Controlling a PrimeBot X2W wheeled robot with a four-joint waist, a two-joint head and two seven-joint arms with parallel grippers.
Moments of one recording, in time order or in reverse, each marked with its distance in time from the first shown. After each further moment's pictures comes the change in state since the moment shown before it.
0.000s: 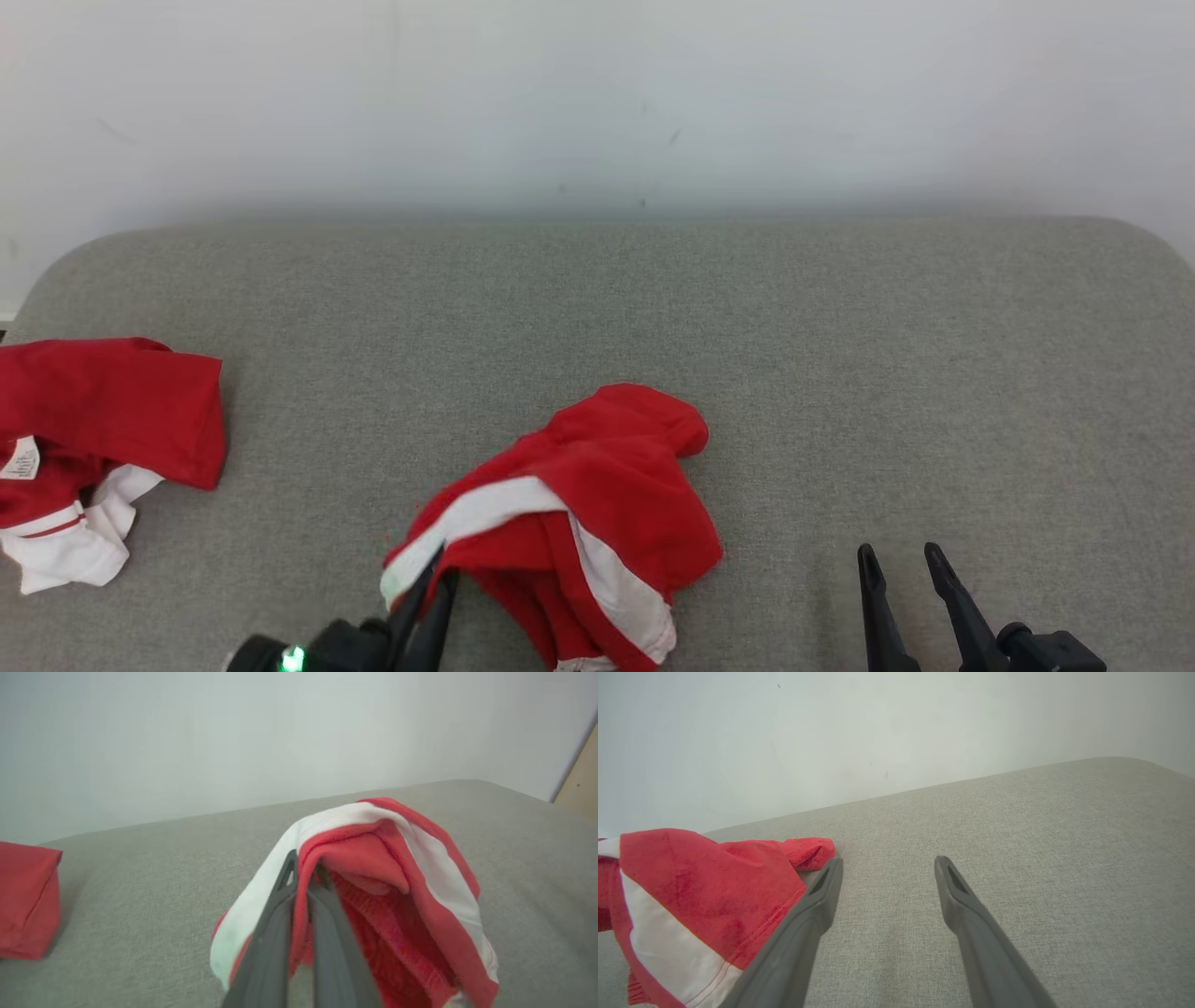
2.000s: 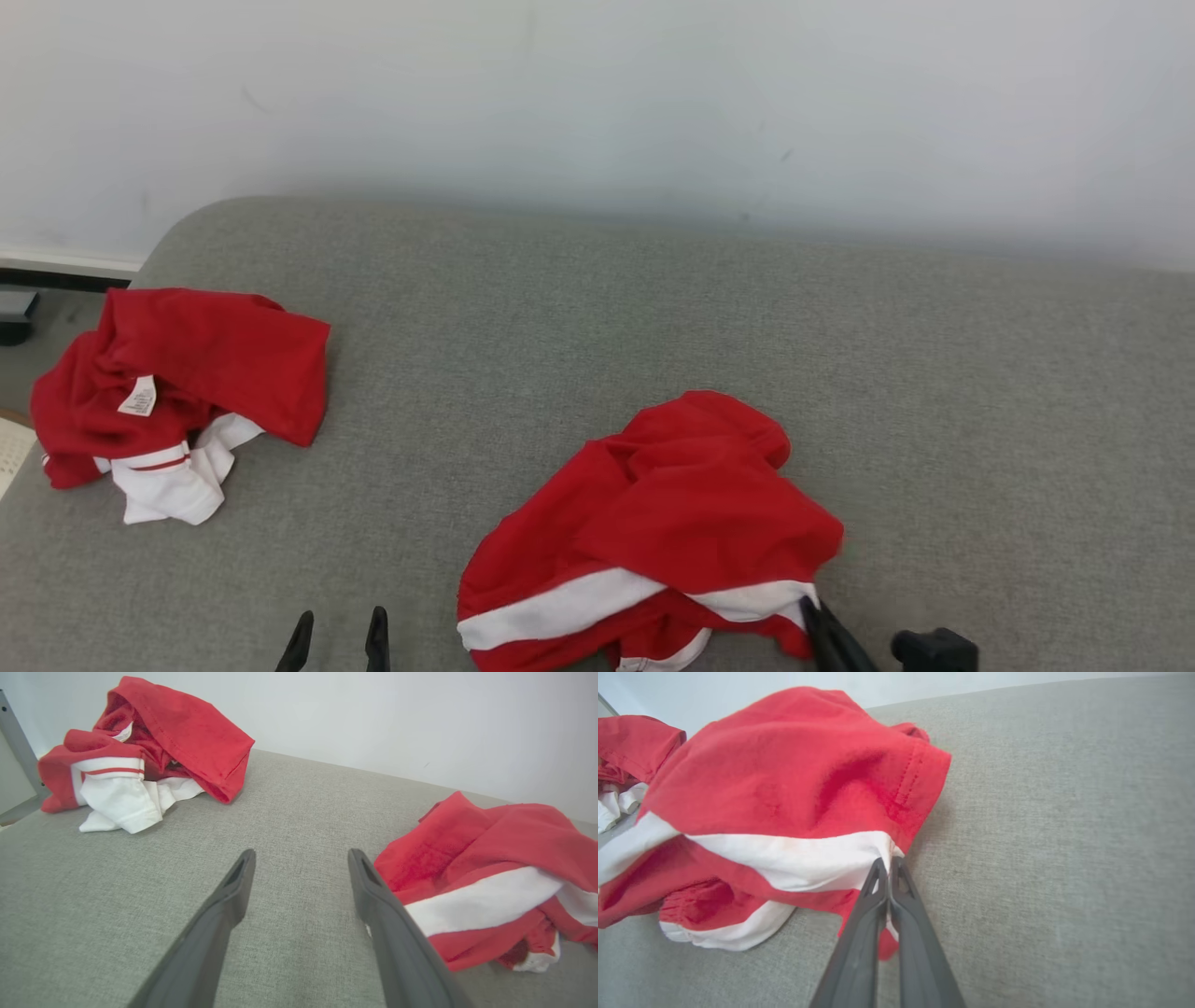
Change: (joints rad) left arm 0.207 -0.134 0.279 -0.033 -0.017 0.000 0.000; right arm -0.174 0.001 0.167 0.408 0.027 0.000 0.000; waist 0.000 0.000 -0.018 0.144
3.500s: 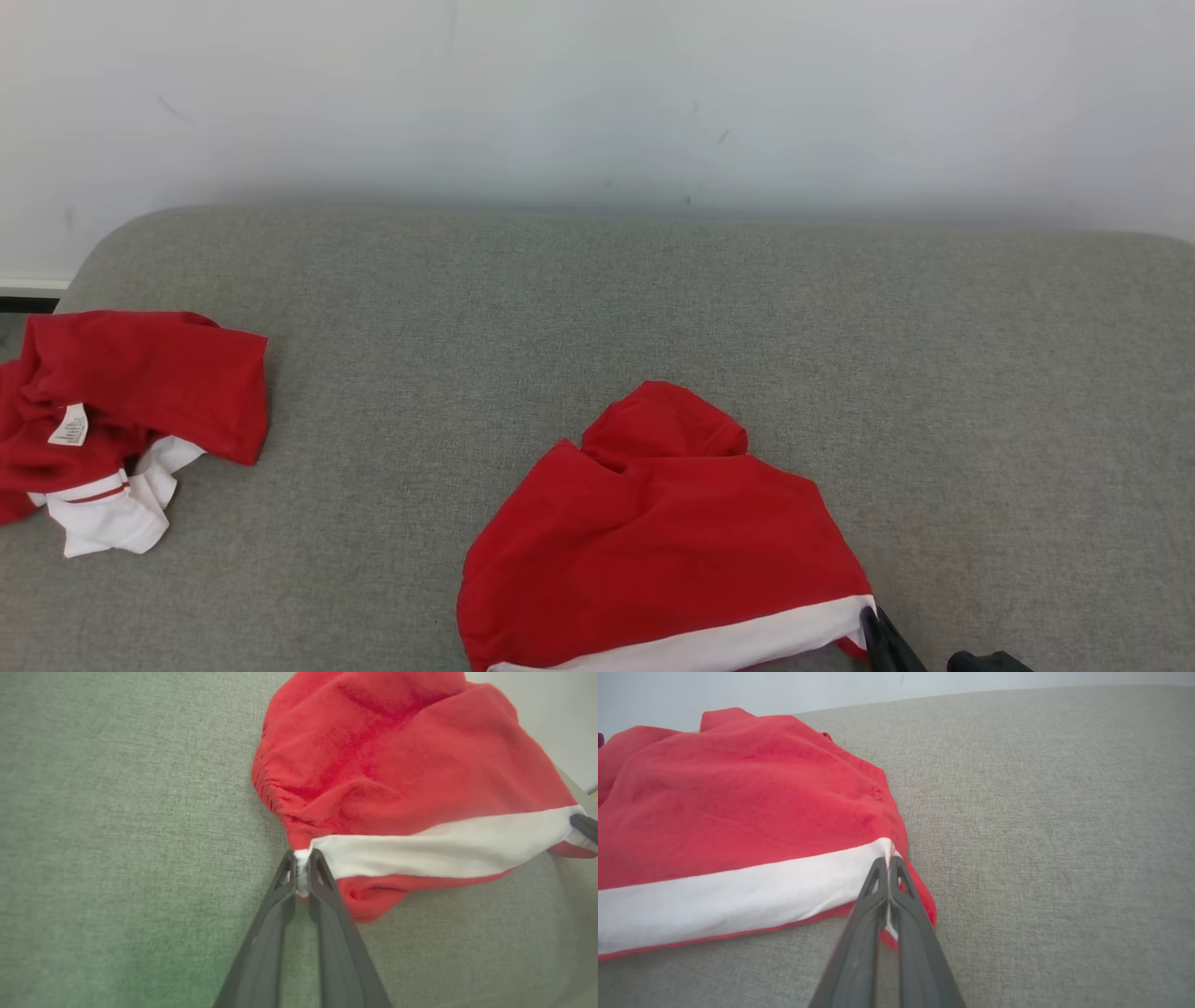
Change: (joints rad) left arm -0.104 0.001 -0.293 0.325 -0.171 0.000 0.000; right arm 0.111 -0.007 -0.150 -0.121 -0.115 0.000 0.000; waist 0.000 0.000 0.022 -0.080
